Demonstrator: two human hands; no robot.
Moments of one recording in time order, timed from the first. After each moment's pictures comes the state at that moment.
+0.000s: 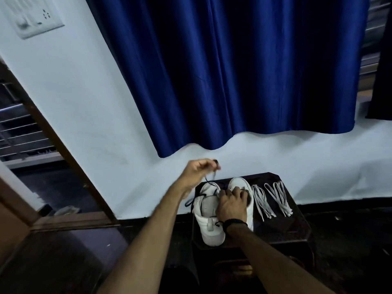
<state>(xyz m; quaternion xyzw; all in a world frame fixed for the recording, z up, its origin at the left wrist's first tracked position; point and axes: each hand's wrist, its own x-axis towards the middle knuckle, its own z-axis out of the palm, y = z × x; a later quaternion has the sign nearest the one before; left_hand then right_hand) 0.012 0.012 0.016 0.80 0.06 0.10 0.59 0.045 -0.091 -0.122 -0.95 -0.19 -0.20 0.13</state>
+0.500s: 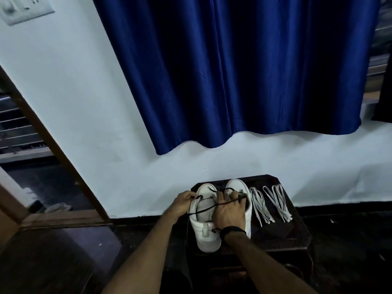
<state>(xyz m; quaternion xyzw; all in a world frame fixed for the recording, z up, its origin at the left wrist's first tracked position) 0.032 0.089 -0.121 0.86 0.27 0.03 0.43 0.049 -0.087 -0.130 -0.94 -0.20 -0.23 0.14</state>
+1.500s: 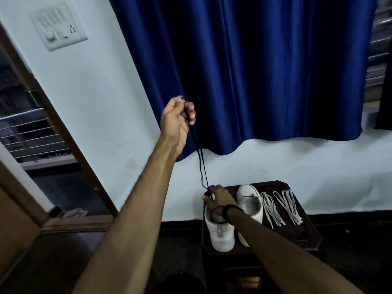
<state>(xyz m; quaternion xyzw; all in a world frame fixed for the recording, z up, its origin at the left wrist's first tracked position) -0.011 0.017 0.178 0.57 -0.07 0.35 0.74 0.059 -0.054 -0.075 -0.88 -0.32 0.07 0.34</state>
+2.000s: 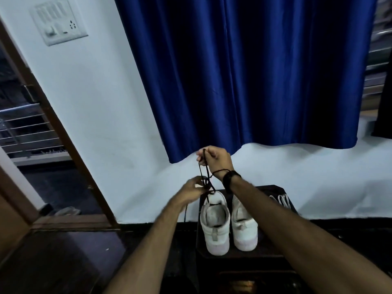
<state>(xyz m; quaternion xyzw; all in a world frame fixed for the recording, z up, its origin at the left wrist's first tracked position) -0.013 0.035 0.010 0.84 0.22 0.05 0.50 0.077 -0.055 0.043 -0.65 -0.32 0.01 0.68</state>
